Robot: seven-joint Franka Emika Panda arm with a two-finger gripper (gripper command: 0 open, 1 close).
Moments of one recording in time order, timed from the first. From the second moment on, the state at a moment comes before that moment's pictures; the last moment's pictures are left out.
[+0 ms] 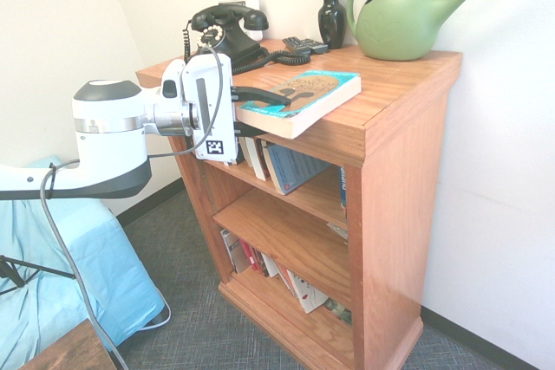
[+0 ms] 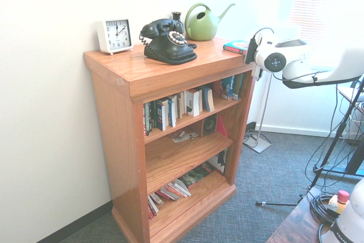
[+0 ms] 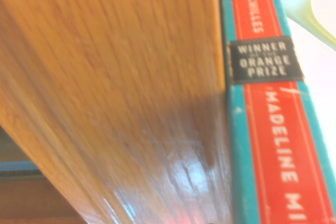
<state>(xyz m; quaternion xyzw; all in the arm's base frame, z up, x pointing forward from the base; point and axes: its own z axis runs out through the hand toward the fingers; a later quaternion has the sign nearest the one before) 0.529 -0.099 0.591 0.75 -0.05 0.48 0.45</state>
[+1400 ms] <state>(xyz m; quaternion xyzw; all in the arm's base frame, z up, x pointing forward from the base) 0.393 -0.119 0.643 0.78 -0.22 0.51 0.29</state>
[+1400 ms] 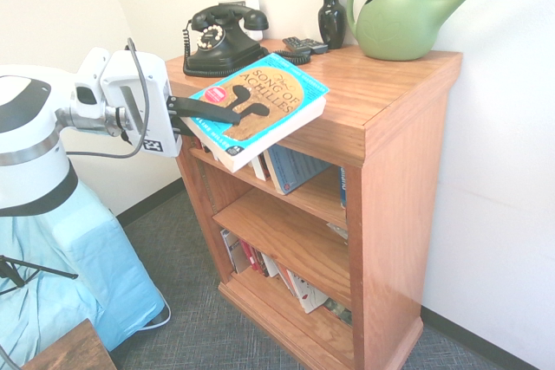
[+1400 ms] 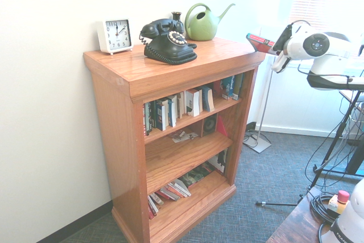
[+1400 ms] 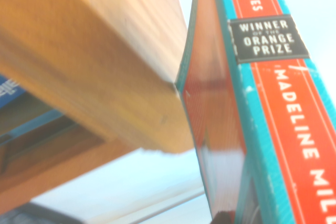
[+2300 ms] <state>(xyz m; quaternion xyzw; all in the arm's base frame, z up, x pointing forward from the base) 0.317 -0.105 0.537 0.84 -0.27 0.45 0.15</state>
